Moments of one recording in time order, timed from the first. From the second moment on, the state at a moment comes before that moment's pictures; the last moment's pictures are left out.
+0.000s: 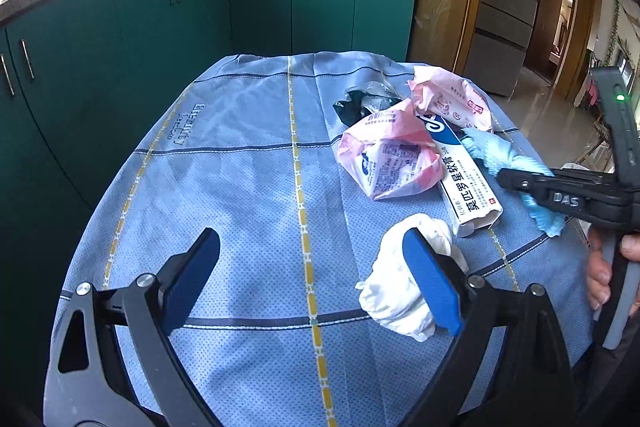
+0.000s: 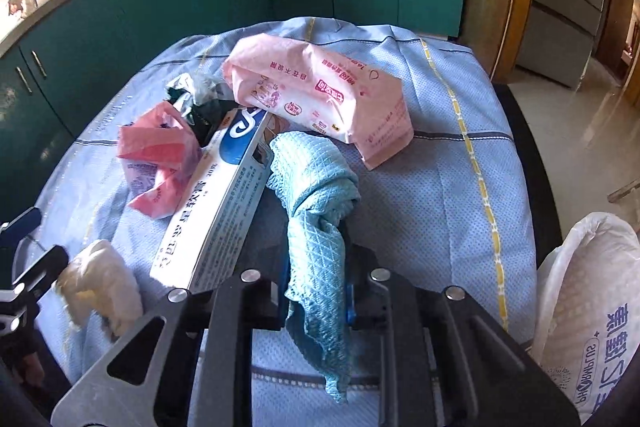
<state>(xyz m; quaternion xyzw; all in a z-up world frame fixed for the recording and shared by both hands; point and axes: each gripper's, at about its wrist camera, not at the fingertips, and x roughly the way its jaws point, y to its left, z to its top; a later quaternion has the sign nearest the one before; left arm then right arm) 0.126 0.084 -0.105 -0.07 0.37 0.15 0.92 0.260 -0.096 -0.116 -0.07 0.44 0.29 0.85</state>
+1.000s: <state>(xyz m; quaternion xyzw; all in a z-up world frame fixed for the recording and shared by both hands) 0.149 0.003 -0.122 -0.06 0.41 0.02 0.91 0.268 -0.098 -0.125 -0.10 0.43 0.28 0.85</state>
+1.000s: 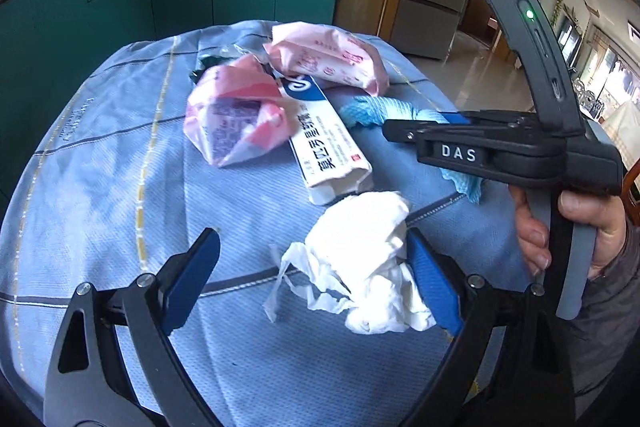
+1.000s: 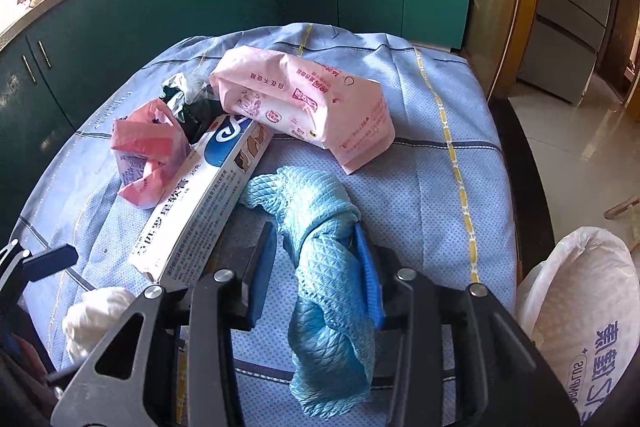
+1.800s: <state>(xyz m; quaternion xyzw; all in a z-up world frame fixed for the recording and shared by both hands) 0.145 0.004 -0.123 -0.06 0.41 0.03 0.91 0.259 -0.095 -0.128 -0.12 0.42 0.28 0.85</state>
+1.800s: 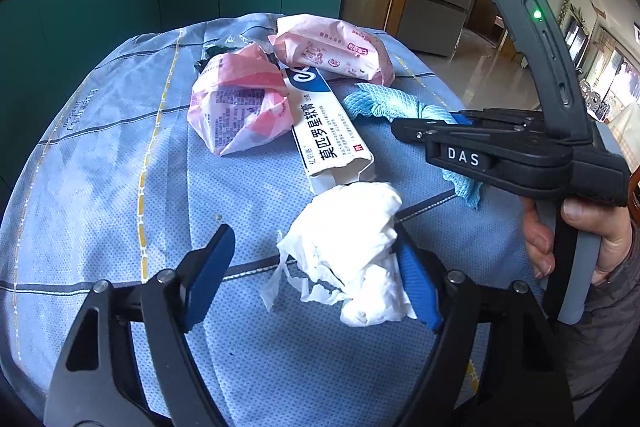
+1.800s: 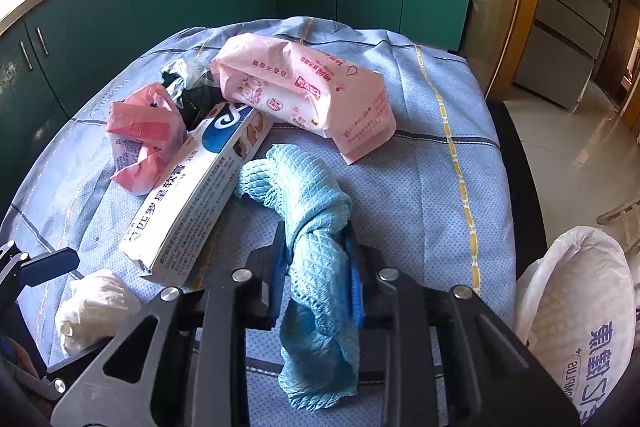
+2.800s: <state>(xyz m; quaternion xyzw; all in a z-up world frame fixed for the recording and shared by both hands) 0.136 0.007 -0.115 -0.04 0.40 0.02 0.91 0.260 -0.099 -0.125 -0.11 0.42 0.26 0.86</state>
